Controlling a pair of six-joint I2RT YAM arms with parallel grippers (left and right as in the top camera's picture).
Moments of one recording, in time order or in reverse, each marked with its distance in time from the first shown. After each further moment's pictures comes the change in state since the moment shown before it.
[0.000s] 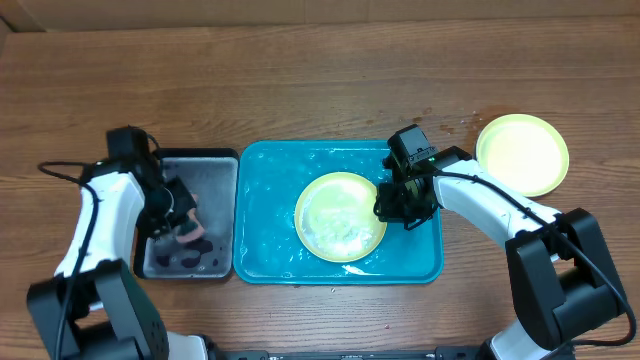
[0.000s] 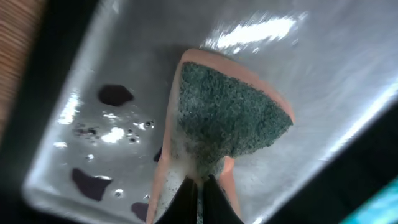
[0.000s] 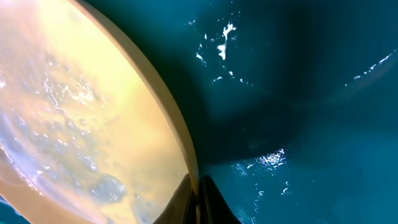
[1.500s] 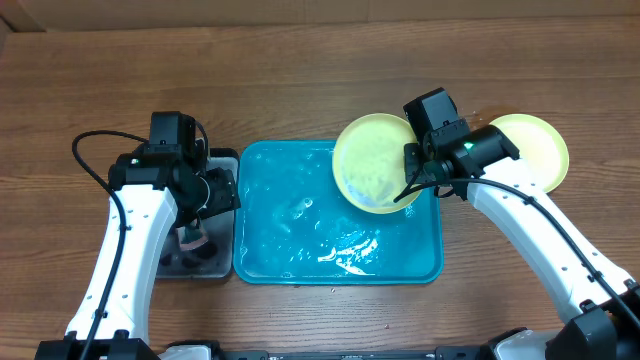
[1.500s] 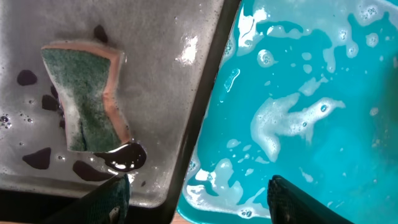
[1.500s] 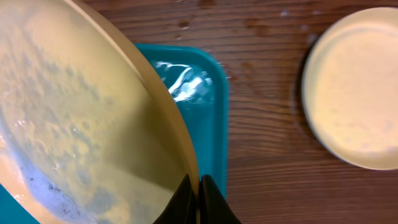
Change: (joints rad) left arm -0.272 -0.202 0.089 -0.145 0.042 0.000; right arm 0.000 -0.223 0.226 -0.217 0.531 -0.039
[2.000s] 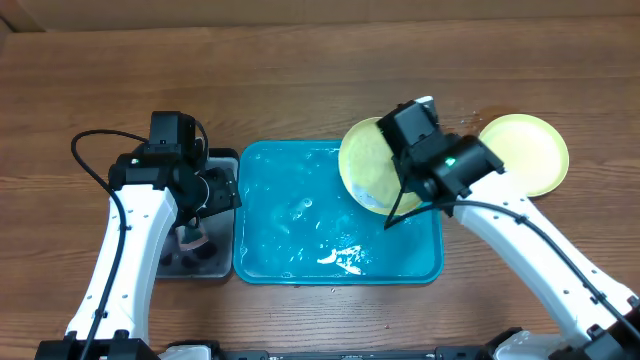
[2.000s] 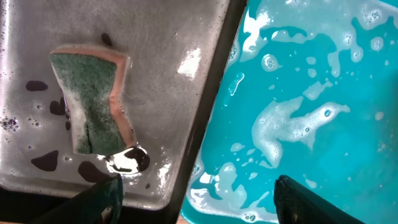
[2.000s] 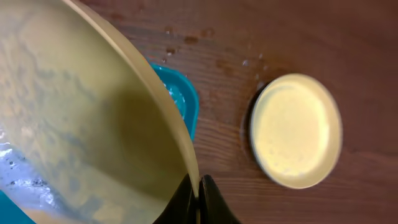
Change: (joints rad) left arm -0.001 0.000 0.000 0.006 -0.017 0.000; right arm 0.177 -0.037 0.067 -0.071 0.277 -0.131
